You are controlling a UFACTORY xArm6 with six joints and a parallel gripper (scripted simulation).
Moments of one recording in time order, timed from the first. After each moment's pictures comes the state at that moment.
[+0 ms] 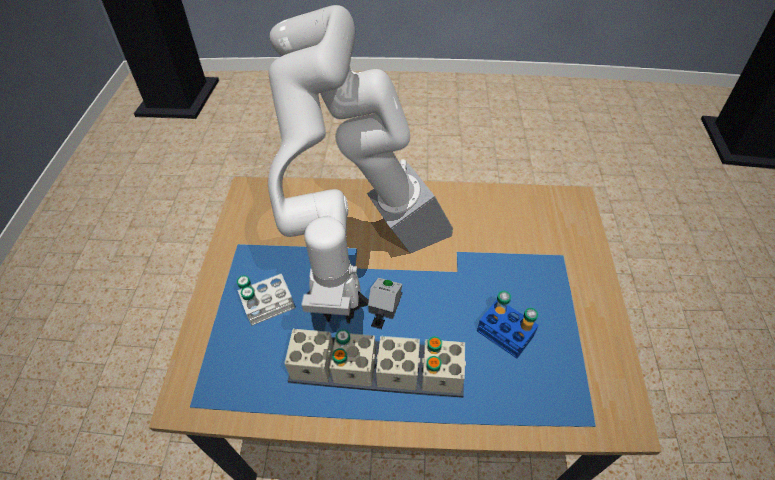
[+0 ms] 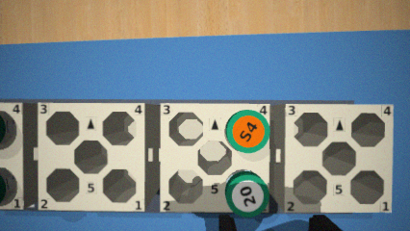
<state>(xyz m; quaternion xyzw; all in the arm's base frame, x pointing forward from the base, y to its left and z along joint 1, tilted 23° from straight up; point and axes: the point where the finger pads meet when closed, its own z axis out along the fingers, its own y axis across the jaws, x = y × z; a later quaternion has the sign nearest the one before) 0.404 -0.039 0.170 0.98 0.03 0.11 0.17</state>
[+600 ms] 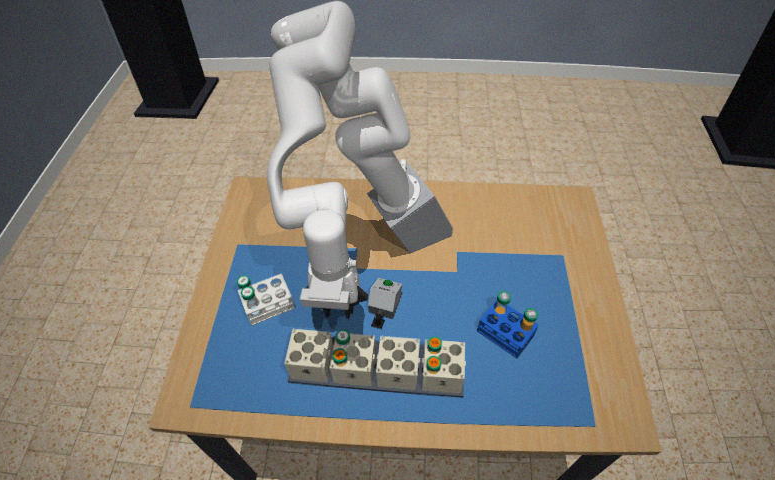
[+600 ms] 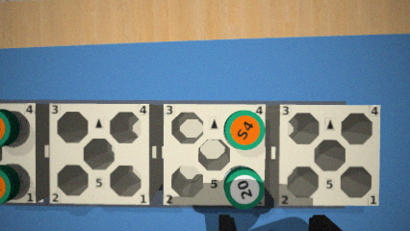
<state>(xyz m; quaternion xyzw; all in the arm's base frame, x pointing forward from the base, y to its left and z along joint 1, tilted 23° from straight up) 0.400 -0.033 0.188 0.98 0.03 0.11 0.17</state>
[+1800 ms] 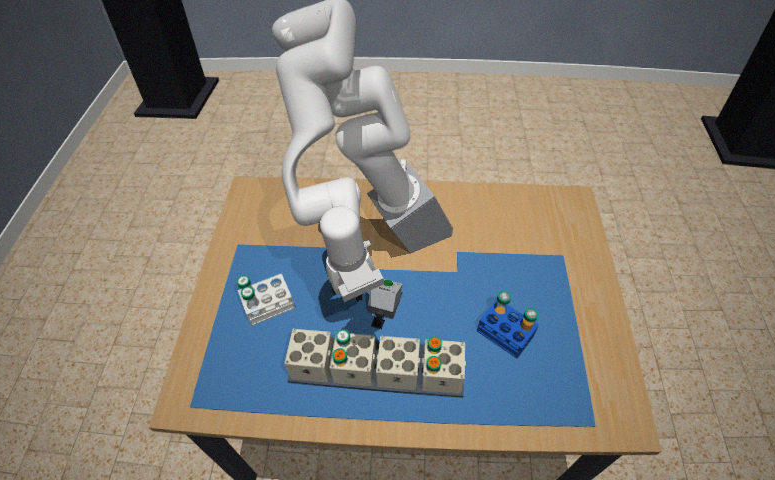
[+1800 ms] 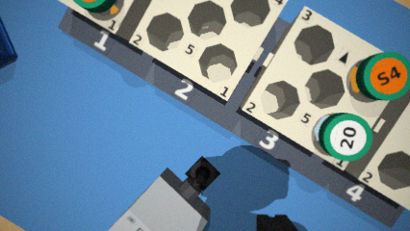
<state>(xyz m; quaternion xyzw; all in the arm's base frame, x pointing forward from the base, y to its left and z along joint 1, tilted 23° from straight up) 0.341 -0.022 0.132 0.95 0.28 0.02 0.16</state>
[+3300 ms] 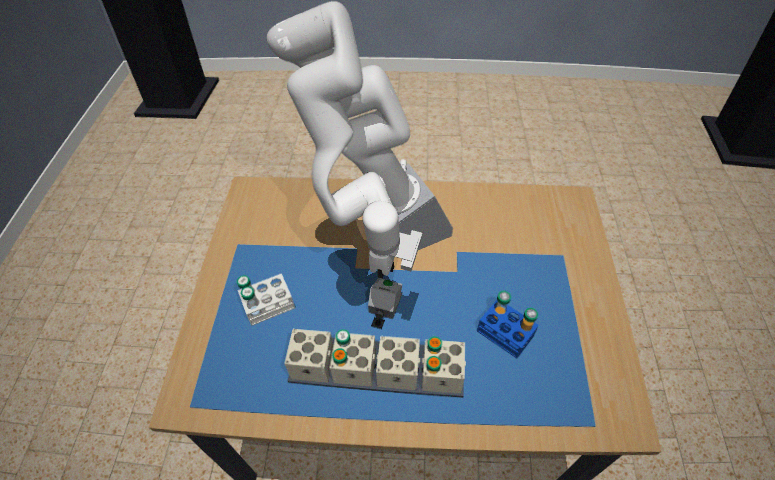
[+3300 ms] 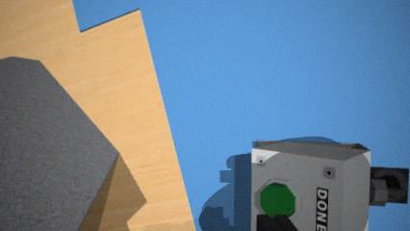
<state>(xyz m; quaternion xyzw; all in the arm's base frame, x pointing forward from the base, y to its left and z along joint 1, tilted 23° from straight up) 0.229 0.000 0.025 0.76 0.62 -0.11 0.12</state>
